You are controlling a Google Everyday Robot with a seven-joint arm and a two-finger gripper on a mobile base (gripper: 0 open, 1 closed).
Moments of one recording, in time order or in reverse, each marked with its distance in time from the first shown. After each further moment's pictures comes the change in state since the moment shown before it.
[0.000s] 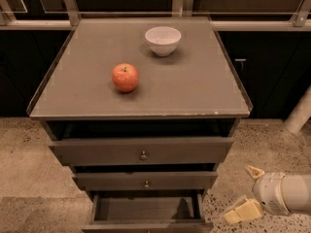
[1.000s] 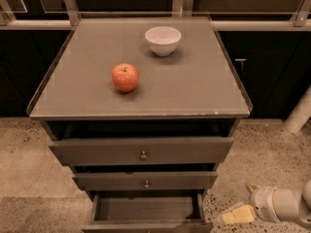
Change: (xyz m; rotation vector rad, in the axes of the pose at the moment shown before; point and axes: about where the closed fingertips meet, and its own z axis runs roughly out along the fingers) arm 0.078 -0.042 0.057 0.008 0.009 0.231
